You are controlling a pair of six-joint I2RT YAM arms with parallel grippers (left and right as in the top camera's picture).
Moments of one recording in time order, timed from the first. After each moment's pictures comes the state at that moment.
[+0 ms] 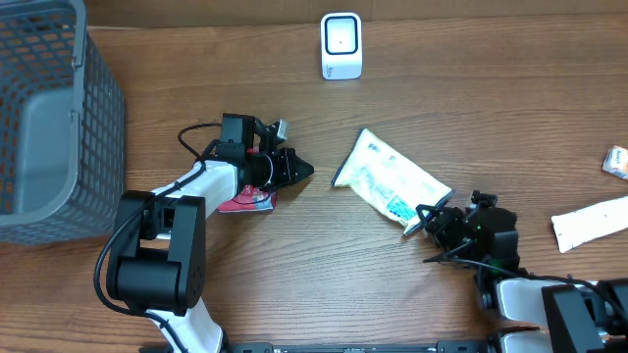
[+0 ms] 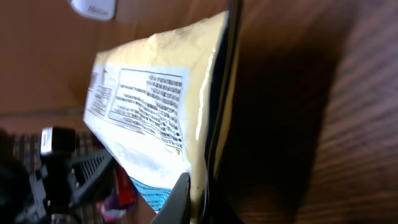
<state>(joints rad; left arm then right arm) -0.14 1.89 0.97 -0.17 0.73 -0.39 0.11 1.48 0.11 0.77 -0.47 1.07</state>
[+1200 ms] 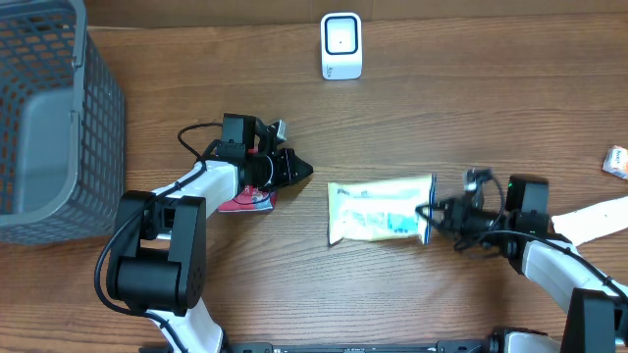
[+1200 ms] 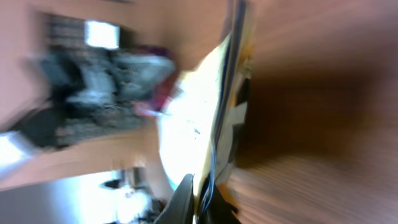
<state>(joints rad) -0.14 1.89 0.97 -0.17 0.69 -0.39 -0.11 1.42 0.42 -0.05 -1.01 0.49</state>
